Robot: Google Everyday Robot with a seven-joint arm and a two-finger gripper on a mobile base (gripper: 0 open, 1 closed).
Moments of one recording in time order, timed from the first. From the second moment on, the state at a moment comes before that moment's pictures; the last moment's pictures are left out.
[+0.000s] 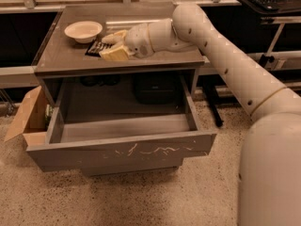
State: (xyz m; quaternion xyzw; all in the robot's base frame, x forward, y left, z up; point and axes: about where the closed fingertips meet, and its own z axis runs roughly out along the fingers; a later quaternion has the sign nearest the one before) arm 0.697 0.116 0.897 -0.59 0.55 0.35 0.48
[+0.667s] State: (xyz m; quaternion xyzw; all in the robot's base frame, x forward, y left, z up) arm 0.645 0.097 0.818 -0.57 0.61 0.37 0.41
